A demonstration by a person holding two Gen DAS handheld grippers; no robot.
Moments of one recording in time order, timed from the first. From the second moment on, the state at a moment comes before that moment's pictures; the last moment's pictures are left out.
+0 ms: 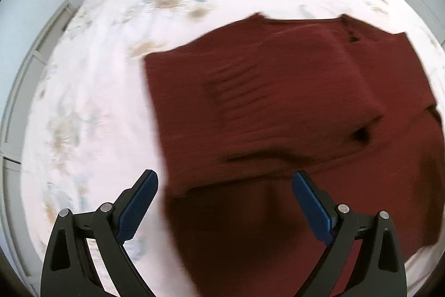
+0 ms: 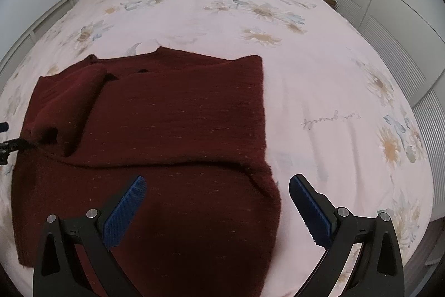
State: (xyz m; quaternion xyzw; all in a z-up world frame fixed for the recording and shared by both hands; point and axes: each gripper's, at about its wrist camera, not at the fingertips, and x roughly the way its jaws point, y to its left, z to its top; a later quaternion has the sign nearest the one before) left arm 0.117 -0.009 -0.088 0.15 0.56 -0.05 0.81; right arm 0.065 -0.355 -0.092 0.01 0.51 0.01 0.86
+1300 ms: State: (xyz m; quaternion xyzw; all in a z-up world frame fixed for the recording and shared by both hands) left arm 0.169 0.130 -0.157 -0.01 0.60 -0.09 0.80; right arm 0.124 -0.104 -0.078 -0.14 0.49 0.21 0.83
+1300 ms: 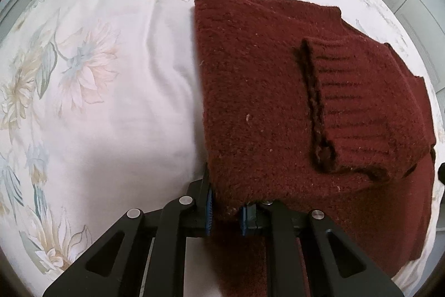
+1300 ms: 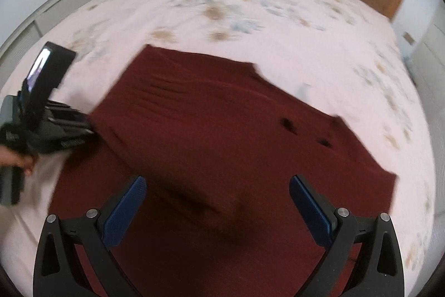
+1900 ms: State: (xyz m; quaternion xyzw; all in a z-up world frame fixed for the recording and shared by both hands) left arm 0.162 0.113 -0.150 -0.01 0.60 -0.09 0.79; right arm 0.147 -0.022 -0.126 -0.20 0.51 0.26 0.79
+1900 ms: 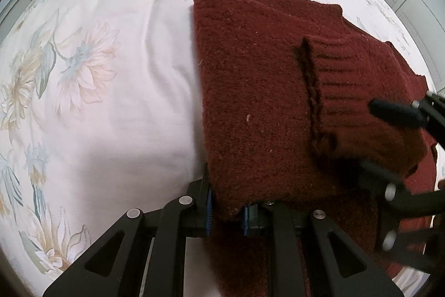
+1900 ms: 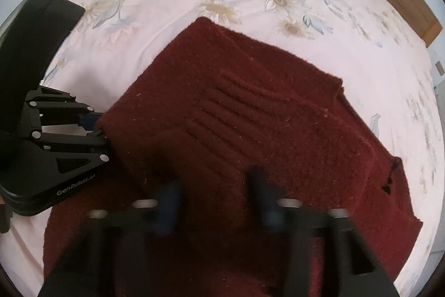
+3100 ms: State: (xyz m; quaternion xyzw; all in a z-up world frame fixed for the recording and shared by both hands) left arm 0.169 0.087 -0.145 0.03 0.60 -0.06 0.80; right arm 0.134 -0.321 -0.144 0.13 0.55 0.04 0.82
